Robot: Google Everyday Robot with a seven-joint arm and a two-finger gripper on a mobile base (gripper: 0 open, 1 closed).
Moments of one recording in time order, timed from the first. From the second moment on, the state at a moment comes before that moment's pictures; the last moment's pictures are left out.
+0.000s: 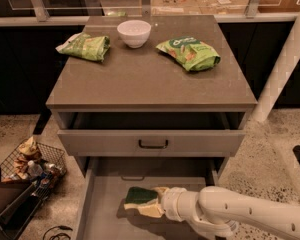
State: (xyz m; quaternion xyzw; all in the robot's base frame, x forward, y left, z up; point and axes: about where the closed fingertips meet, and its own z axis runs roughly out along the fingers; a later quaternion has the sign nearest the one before) arm 0.446 -0.001 0.481 -0.35 0.82 0.28 0.36
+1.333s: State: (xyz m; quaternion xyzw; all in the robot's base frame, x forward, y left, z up) arm 0.467 -0.010 0.373 -0.42 0.76 0.35 0.35
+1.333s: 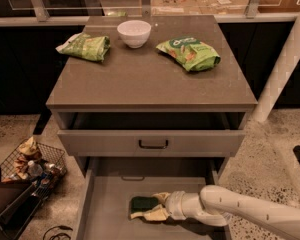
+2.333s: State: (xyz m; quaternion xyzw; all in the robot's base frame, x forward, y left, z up) arm 0.465 -0.005 0.372 -0.42 0.76 0.36 0.34
